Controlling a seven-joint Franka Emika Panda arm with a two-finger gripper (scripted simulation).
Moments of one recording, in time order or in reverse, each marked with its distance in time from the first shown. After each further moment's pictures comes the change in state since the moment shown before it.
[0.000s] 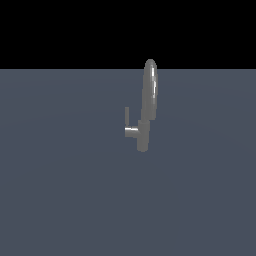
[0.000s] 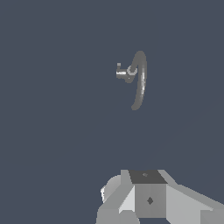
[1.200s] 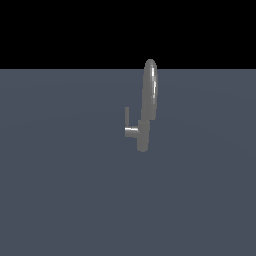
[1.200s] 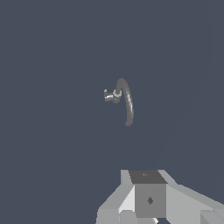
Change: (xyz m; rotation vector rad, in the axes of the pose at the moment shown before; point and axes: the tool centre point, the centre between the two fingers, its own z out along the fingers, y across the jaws) arm 0.012 -0.021 -0.041 -0.084 0.169 0.232
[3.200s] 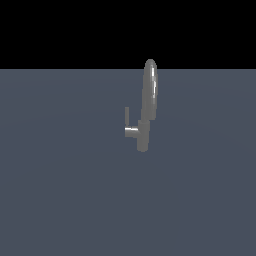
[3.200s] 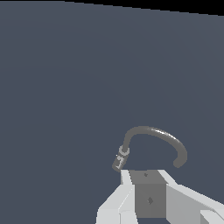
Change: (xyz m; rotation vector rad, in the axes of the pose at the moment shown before) arm 0.123 -0.139 0.115 -0.421 0.481 0.775
